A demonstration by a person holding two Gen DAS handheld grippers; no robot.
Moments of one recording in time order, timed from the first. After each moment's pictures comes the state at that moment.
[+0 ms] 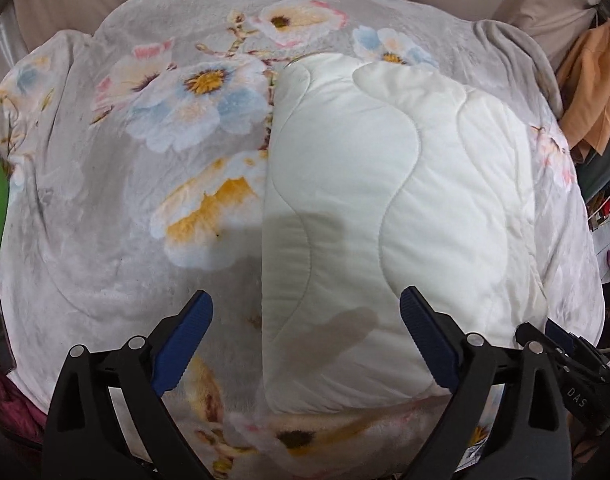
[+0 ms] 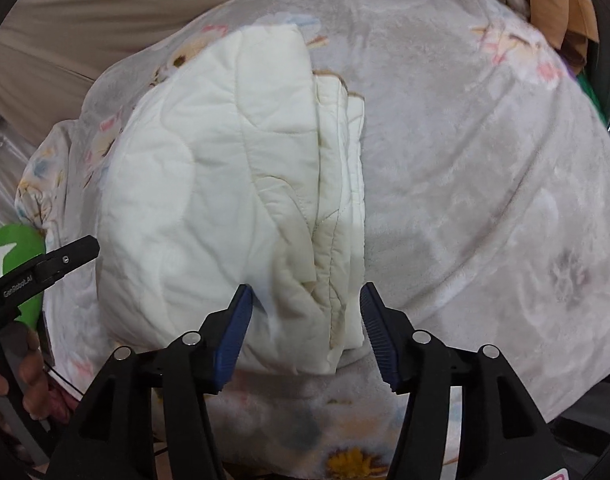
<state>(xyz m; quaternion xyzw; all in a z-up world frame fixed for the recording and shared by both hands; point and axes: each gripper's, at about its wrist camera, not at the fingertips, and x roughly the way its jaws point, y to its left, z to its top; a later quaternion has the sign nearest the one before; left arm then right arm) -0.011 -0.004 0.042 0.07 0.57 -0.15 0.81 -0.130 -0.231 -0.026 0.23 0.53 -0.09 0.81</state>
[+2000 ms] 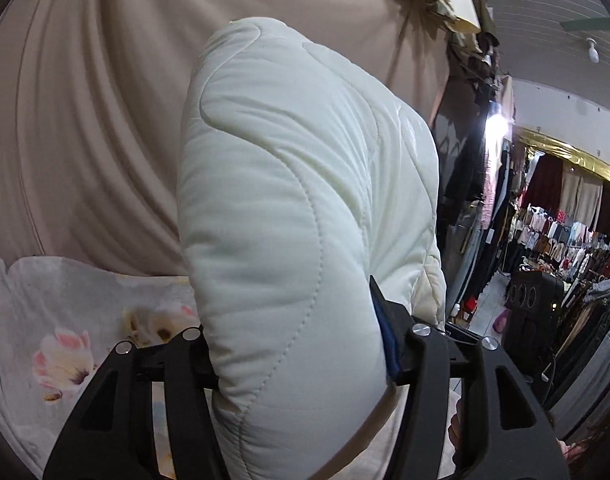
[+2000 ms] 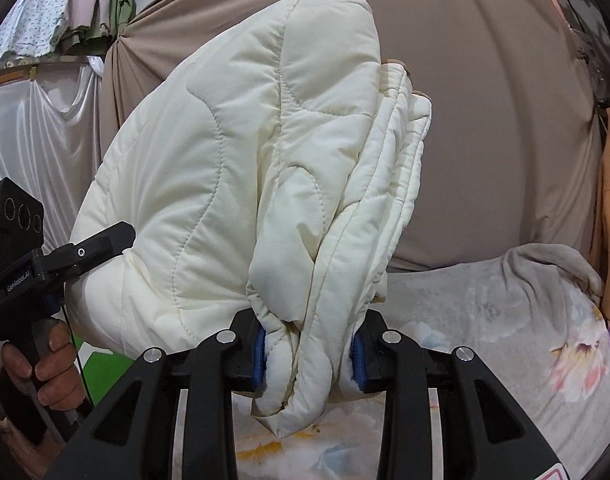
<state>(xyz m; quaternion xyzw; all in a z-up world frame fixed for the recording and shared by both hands) 0.043 0.050 0.323 -0.08 0.20 -0.44 0.87 -0.052 -0.195 0.251 0.12 0.15 0.04 0.98</state>
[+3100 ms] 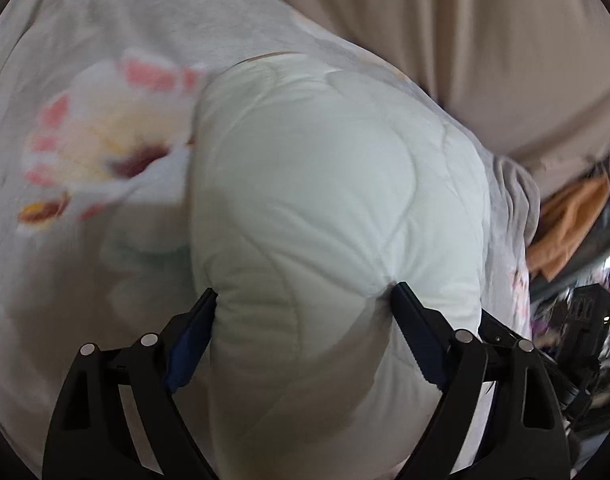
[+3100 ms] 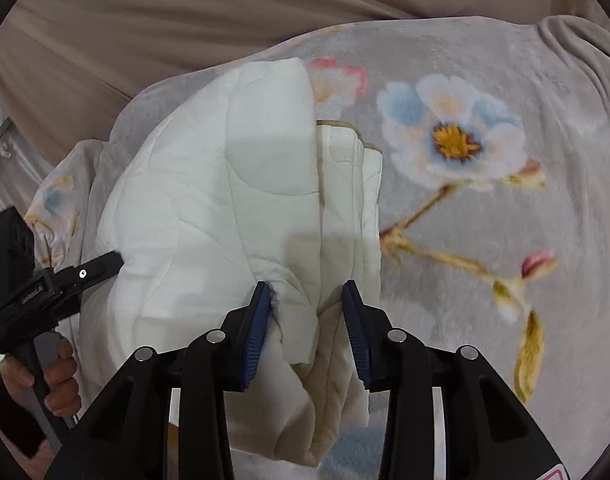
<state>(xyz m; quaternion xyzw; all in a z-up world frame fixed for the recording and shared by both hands) 0.269 0.076 -0.018 -0.10 0.53 -0.27 0.80 0.163 -0.180 -0.039 0.19 0.45 -0.03 0.87</state>
